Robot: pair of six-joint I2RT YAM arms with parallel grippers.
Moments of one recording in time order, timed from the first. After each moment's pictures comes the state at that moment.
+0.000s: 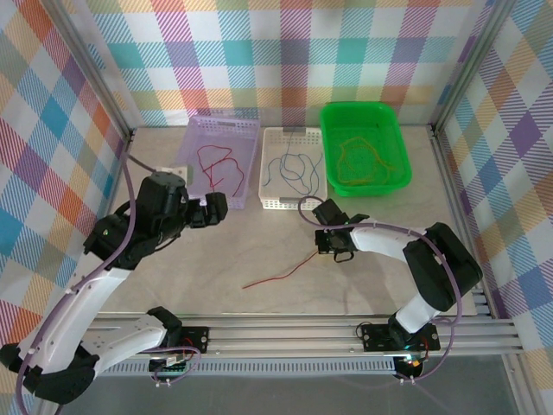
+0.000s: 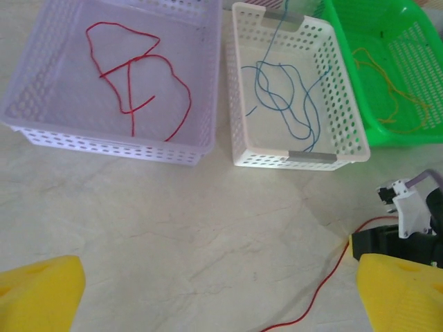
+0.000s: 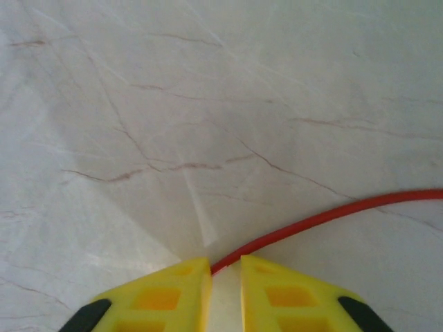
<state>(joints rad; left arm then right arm) -0.59 0.94 1.29 -1.03 -0.23 -0.52 0.65 1.61 0.80 -0.40 0.09 0.55</state>
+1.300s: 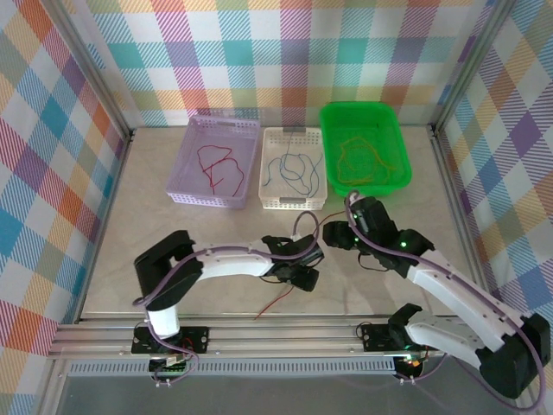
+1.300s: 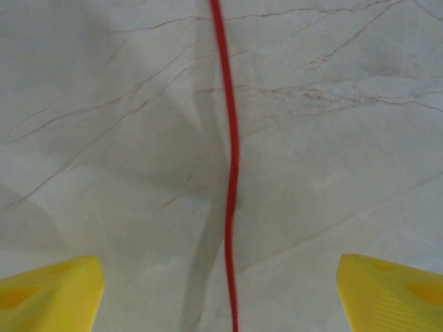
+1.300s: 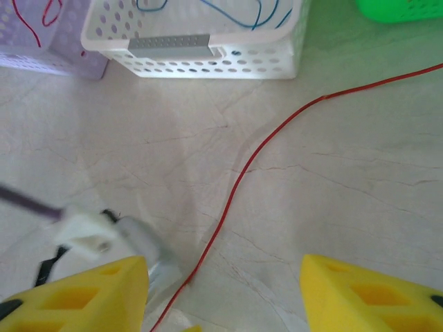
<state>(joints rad) -1.13 1.83 1.14 -0.56 -0.10 -0.67 0.65 0.94 0.80 -0.64 0.04 0.55</state>
